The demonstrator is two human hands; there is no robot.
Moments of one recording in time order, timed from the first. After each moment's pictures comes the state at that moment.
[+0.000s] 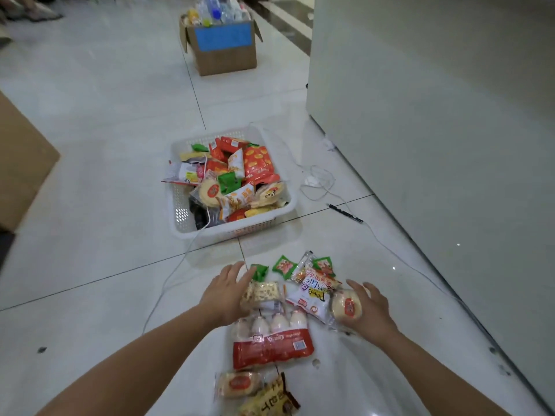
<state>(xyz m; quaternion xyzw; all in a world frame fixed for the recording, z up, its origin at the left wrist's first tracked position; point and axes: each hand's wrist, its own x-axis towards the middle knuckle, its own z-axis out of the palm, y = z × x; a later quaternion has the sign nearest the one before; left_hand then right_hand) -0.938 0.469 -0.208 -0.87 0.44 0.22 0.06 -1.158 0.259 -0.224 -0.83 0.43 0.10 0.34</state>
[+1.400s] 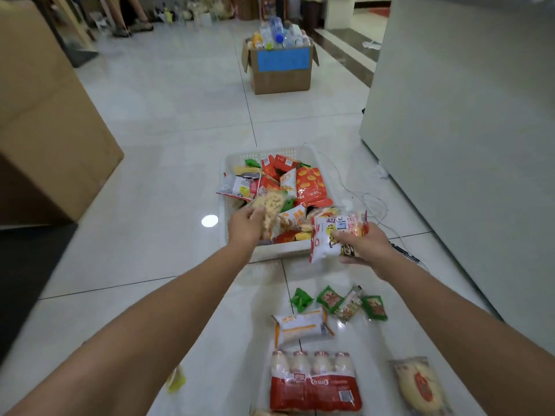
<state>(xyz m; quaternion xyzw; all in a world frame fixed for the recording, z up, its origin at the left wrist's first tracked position) -0.827 0.434 -0.117 -0.80 0.04 0.14 -0.58 -0.960 0.252 -0.115 -0.63 0.38 -0.05 0.67</state>
